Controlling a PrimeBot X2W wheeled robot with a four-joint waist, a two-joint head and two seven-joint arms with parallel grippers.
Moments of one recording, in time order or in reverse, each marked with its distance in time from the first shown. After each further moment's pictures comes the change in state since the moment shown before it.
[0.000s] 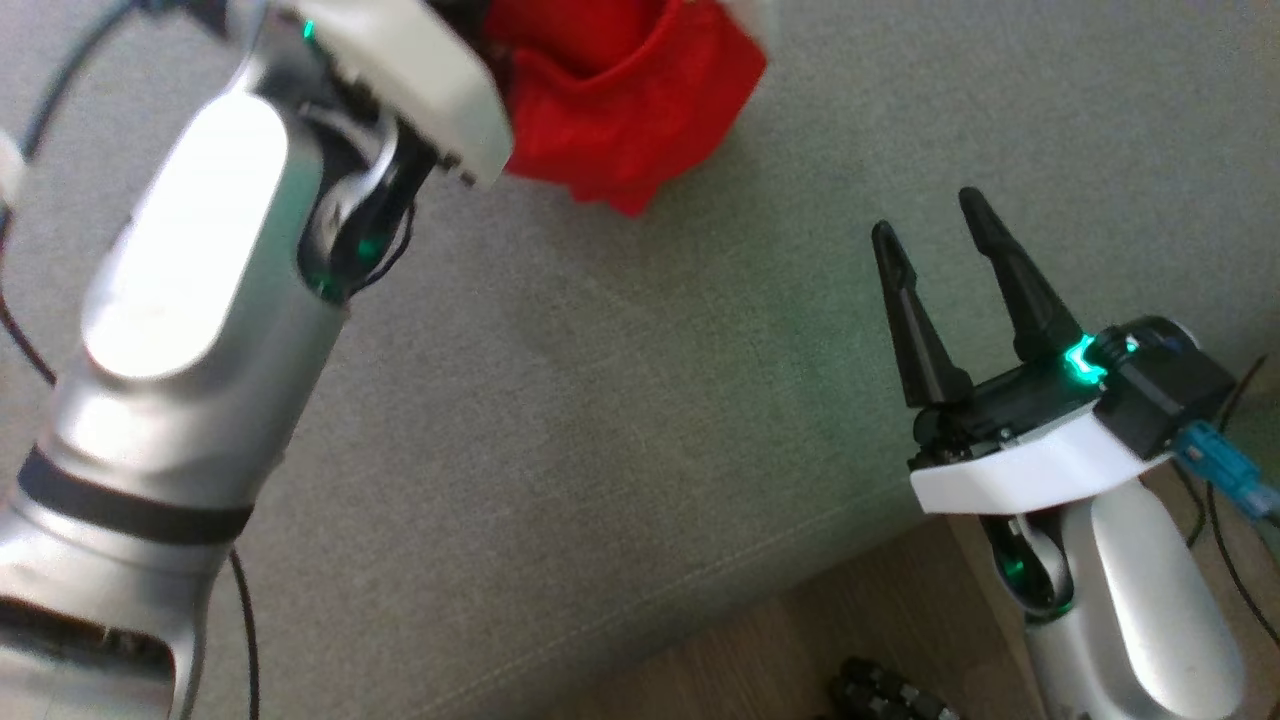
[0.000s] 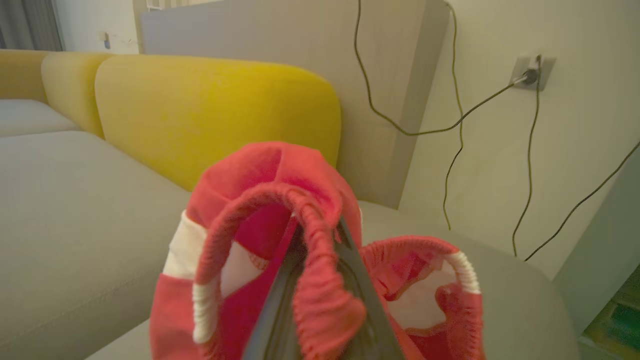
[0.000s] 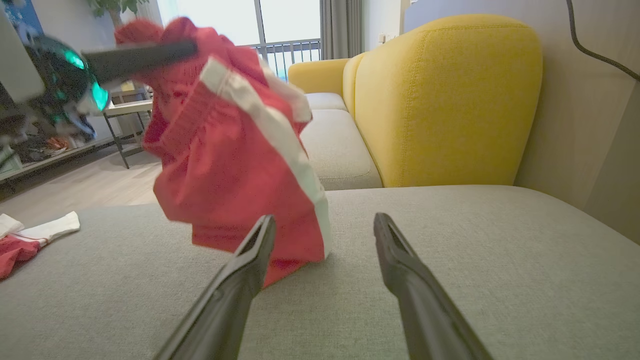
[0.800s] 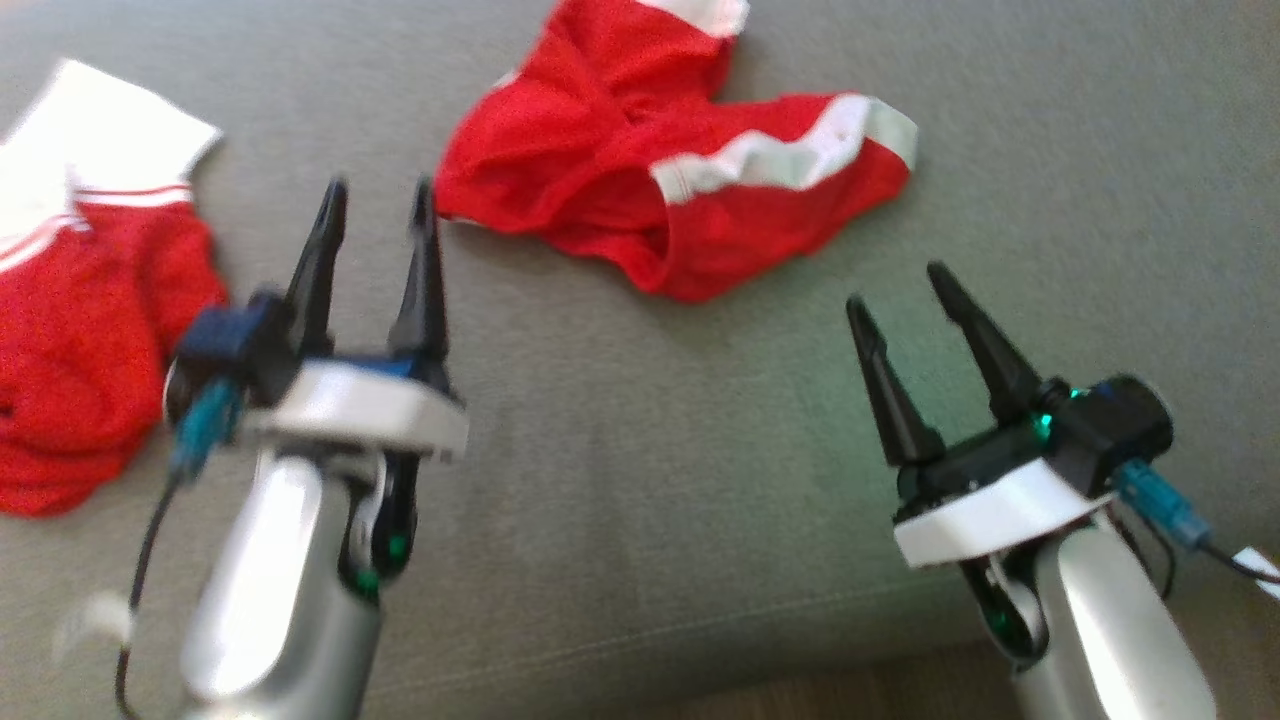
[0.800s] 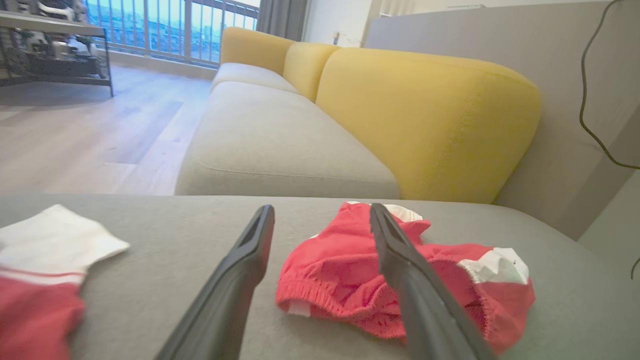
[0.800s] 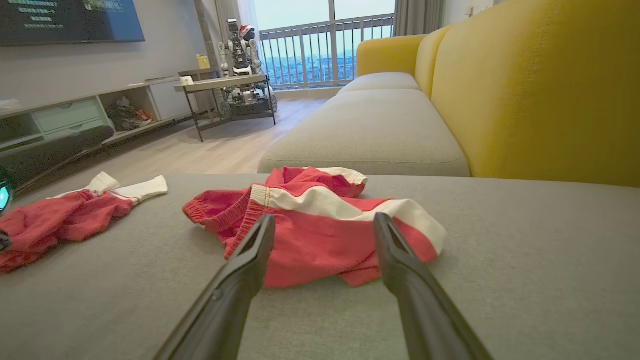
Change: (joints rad) left arm 0.608 -0.140 0.288 -0.067 0.192 0.157 -0.305; right arm 0.044 0.000 0.015 0.070 -0.073 0.000 0.000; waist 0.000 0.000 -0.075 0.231
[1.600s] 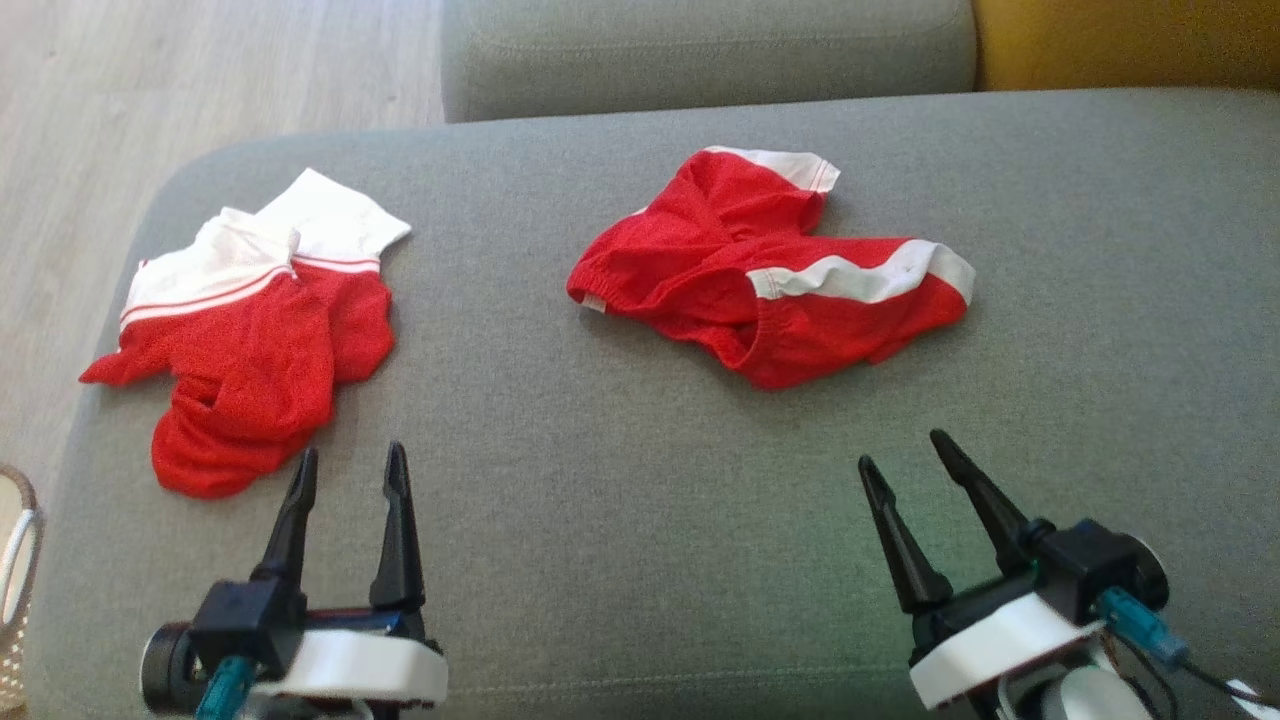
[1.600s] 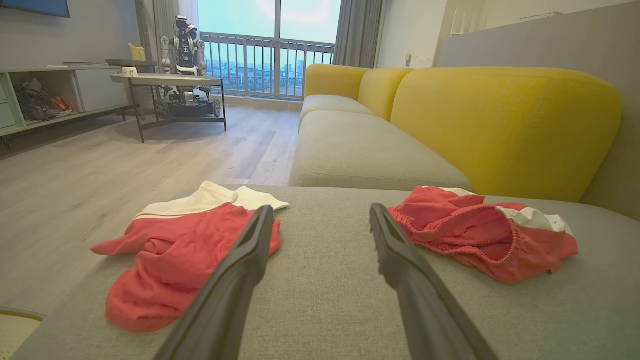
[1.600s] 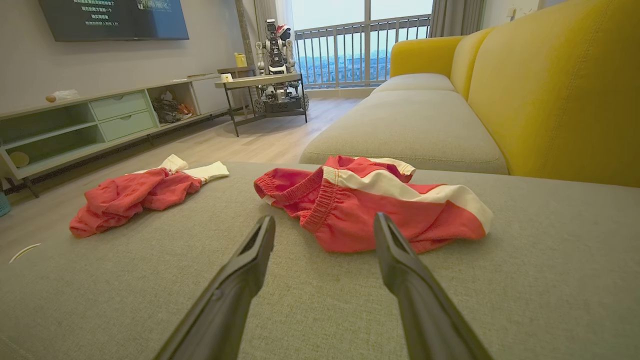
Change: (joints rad) left arm 0.502 -0.042 0.115 -0.239 0.203 0.037 -0.007; right arm 0.225 0.001 -0.029 0.041 -0.019 0.000 0.000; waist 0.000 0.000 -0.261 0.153
